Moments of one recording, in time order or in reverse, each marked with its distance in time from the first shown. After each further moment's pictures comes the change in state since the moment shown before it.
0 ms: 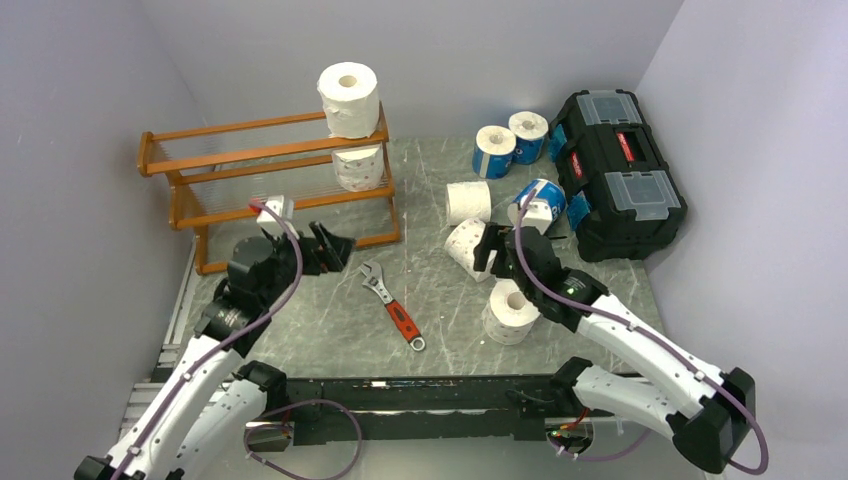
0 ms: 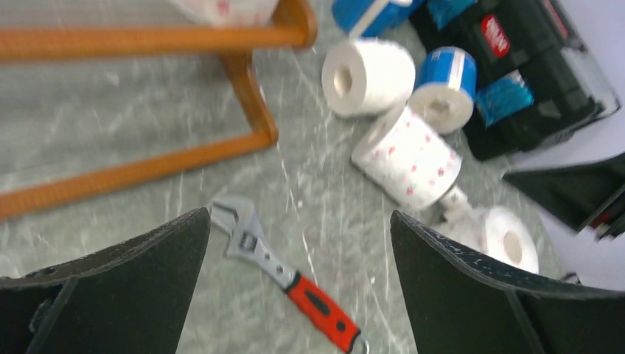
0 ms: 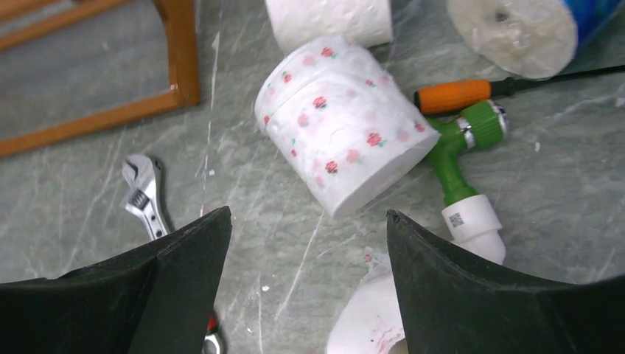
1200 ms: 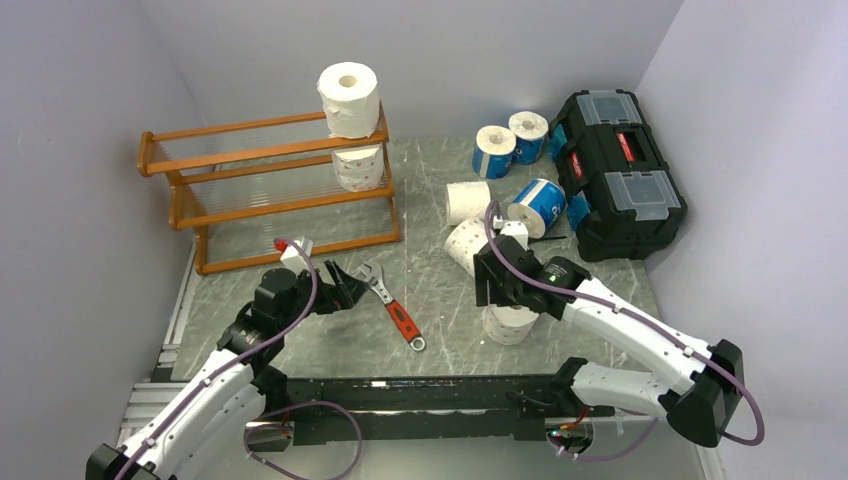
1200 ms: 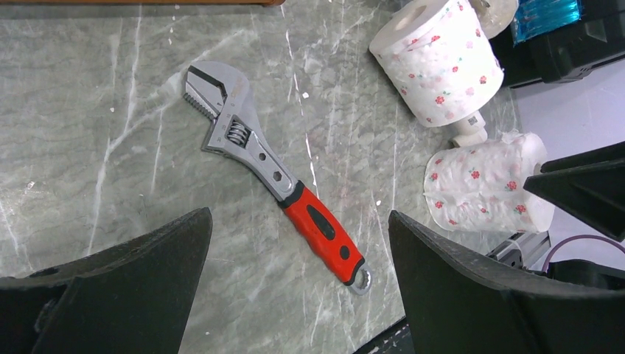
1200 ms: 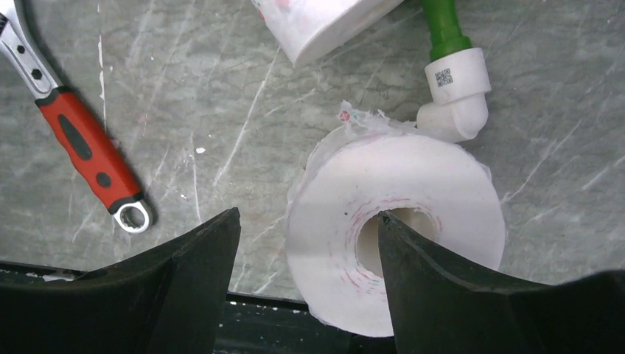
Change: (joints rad) left arm -0.081 -0.097 -0.369 0.055 0.074 -0.209; right arm 0.093 0.108 0.137 -0.472 -0.073 0.061
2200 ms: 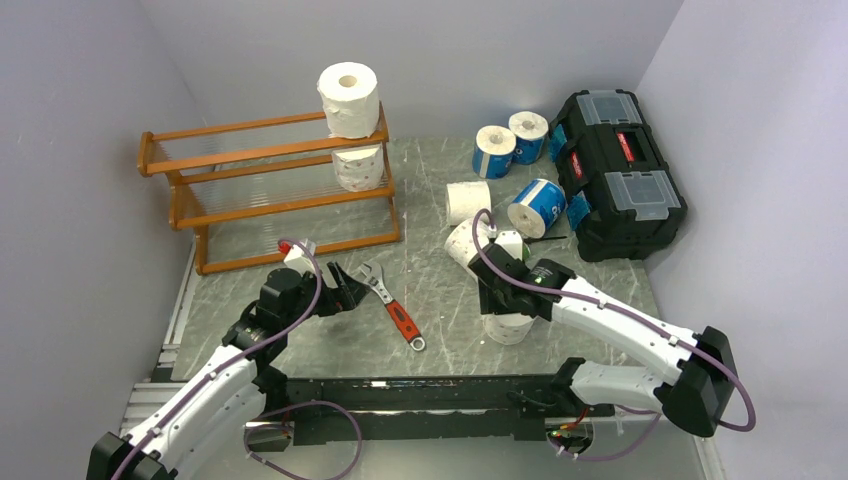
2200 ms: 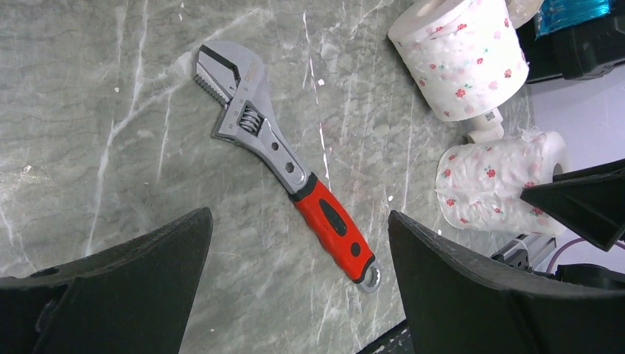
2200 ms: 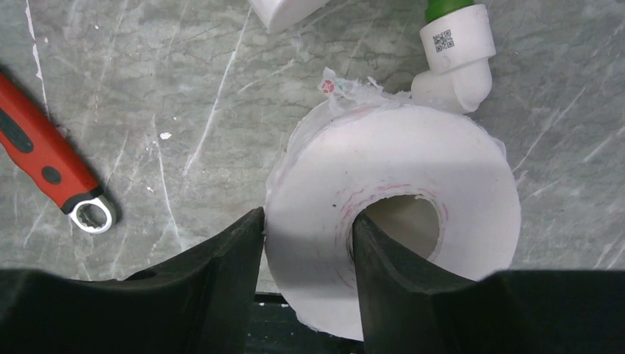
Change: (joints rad) left arm 0.000 0.053 -0.024 0.031 0.001 -0.018; right arm 0.050 0.058 -0.036 -0.031 0.042 0.064
